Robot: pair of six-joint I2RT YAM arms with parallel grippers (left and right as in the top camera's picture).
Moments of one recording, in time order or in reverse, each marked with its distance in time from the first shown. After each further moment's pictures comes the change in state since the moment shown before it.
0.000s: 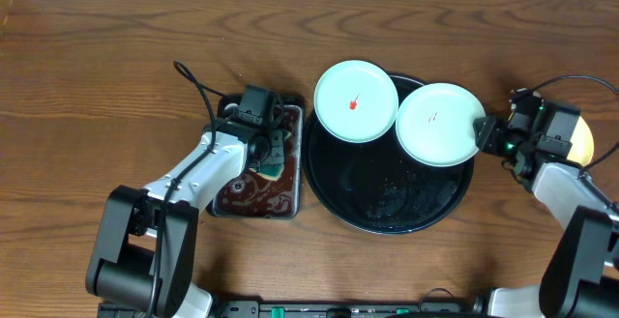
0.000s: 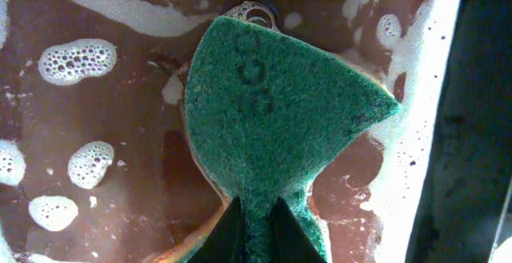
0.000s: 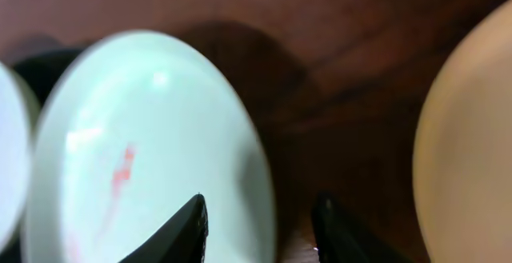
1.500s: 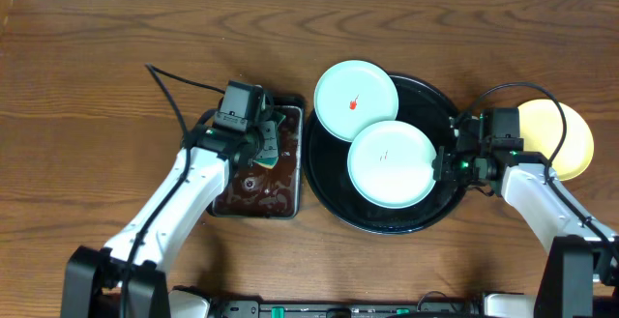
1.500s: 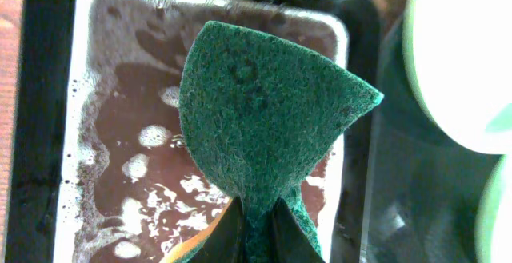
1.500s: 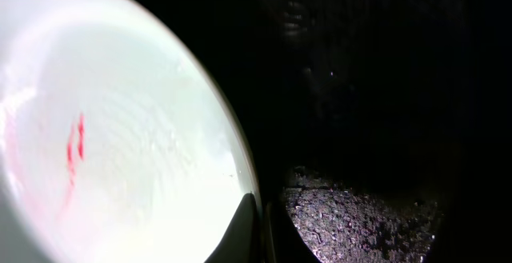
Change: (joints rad) left arm 0.013 -0.224 0.000 -0.041 0.011 0.000; right arm 0.276 -0.093 0.007 -0.431 0.034 0.042
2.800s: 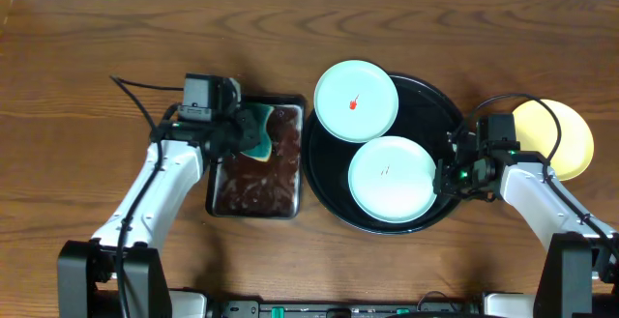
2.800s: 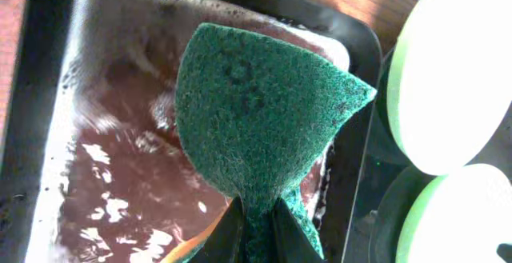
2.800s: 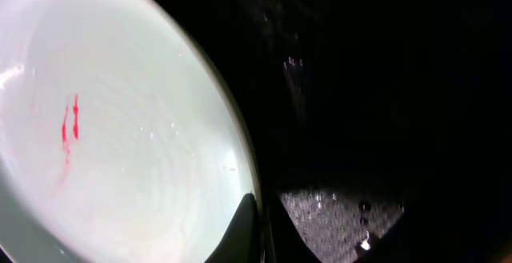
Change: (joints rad) left arm 0.202 0.038 0.000 0.029 0.280 -0.023; right arm 0.001 0.006 0.000 -0.168 0.018 0.000
